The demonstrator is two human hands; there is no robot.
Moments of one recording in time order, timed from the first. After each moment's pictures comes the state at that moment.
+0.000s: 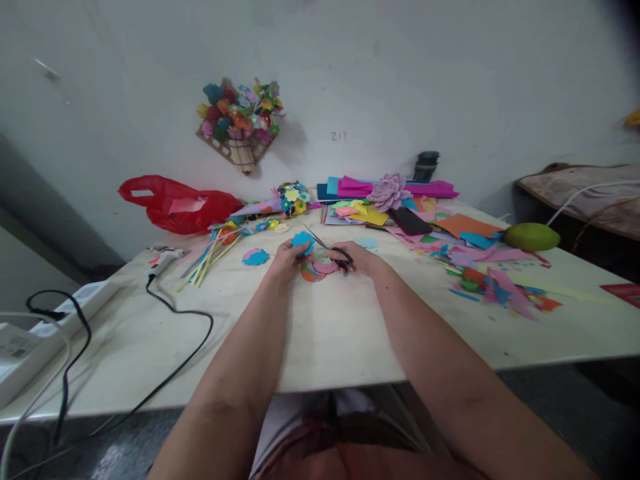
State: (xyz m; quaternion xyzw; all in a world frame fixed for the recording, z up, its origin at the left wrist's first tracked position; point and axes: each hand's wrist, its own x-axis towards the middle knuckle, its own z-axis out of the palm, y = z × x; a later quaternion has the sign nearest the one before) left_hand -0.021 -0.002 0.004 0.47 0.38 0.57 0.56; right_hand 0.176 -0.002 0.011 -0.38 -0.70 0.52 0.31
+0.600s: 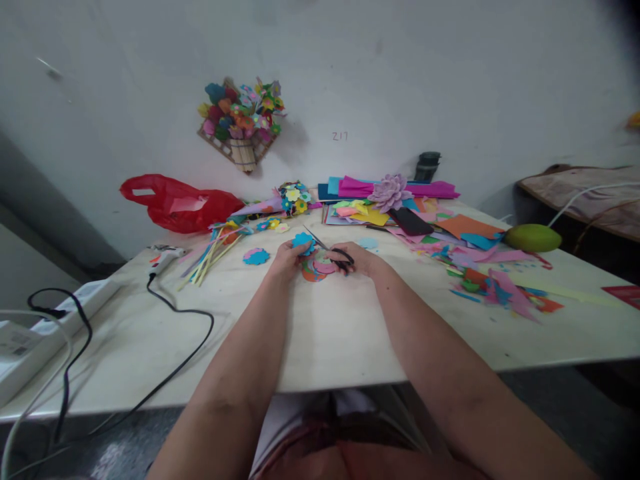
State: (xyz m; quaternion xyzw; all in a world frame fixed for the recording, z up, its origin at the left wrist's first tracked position) left_hand -0.020 0.001 0.001 0.44 0.35 0.58 0.59; right_hand 0.176 -0.005 0.013 -0.37 -0.71 0.53 0.29
